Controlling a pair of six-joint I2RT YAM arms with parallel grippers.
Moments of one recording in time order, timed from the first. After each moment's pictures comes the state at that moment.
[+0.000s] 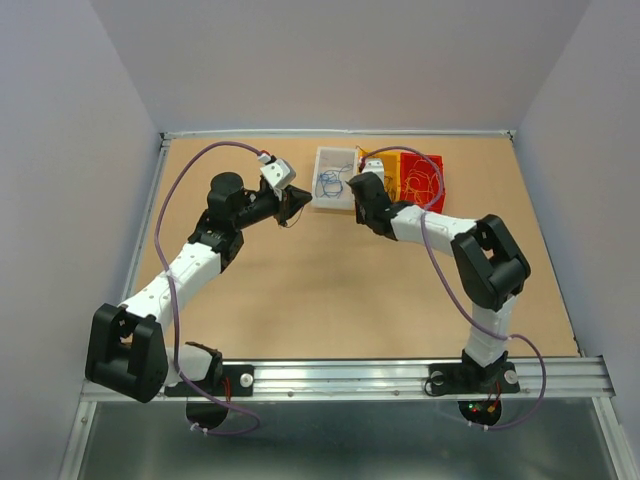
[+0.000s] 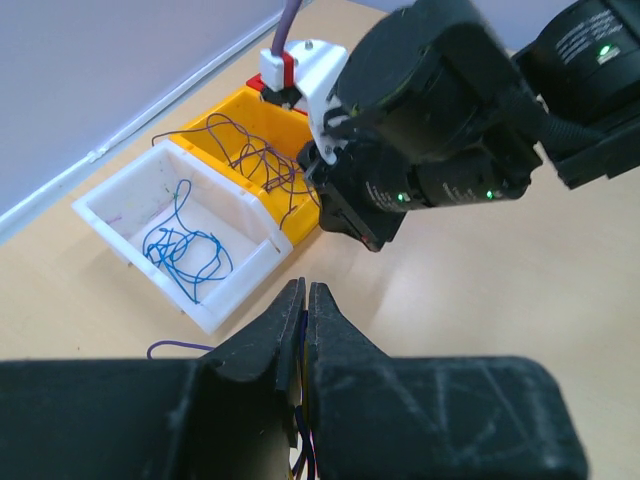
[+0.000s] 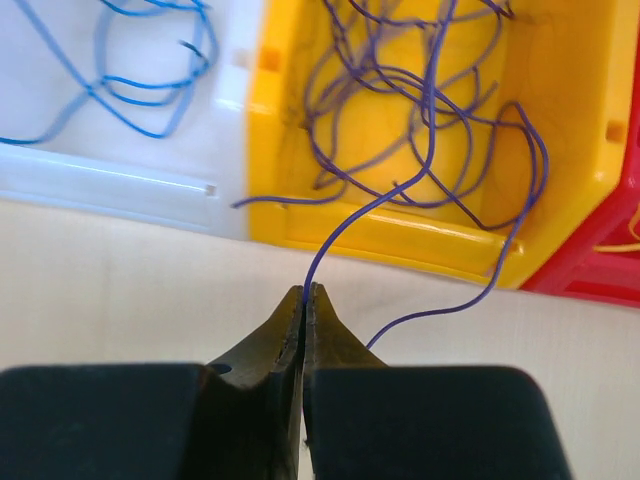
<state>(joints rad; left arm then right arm) -0.37 1.26 0.84 0.31 0.64 0.08 0.60 1.91 1.25 -0.08 0.49 0.31</state>
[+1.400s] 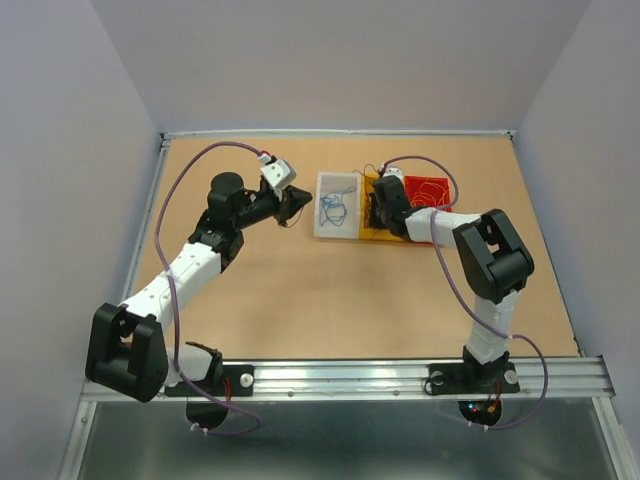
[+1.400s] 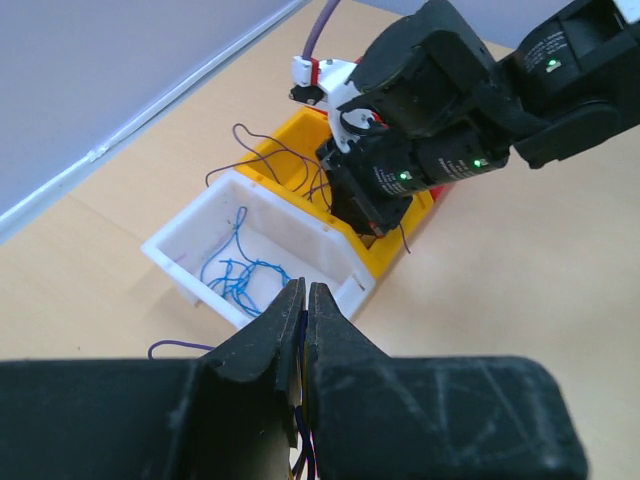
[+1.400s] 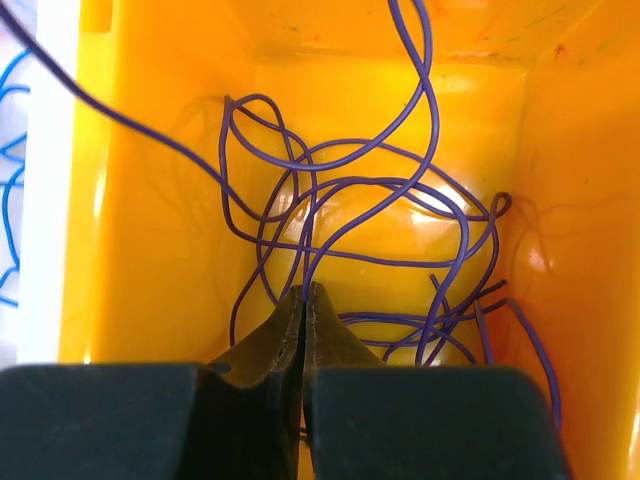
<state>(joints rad) -0.37 1.26 0.84 0.31 0.64 0.09 0.46 1.95 1.16 0.06 0.25 0.38</state>
